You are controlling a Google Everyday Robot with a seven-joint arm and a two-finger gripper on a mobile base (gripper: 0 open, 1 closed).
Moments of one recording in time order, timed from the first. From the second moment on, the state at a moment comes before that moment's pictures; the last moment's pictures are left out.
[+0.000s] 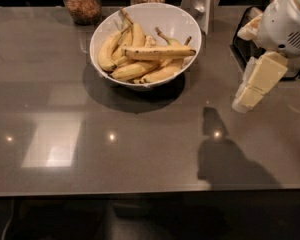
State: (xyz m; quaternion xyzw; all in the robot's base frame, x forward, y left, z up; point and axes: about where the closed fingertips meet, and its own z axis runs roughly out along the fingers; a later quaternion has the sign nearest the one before) arm 0.488 -0.175 0.964 -0.60 0.77 0.04 0.22
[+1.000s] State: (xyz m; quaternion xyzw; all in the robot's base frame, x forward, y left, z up) arm 0.566 -0.100 0.938 -0.59 0.74 0.15 0.29
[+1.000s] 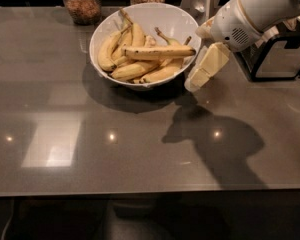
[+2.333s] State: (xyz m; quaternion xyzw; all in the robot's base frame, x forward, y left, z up) arm 0.605 -0.038 0.920 -0.61 0.71 0.20 0.30
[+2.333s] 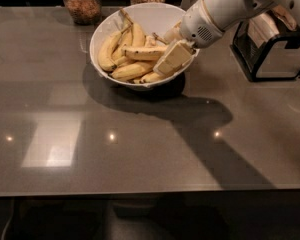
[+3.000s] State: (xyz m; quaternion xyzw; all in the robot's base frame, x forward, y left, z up) arm 0.604 -0.038 0.917 -0.61 0.71 0.20 0.29
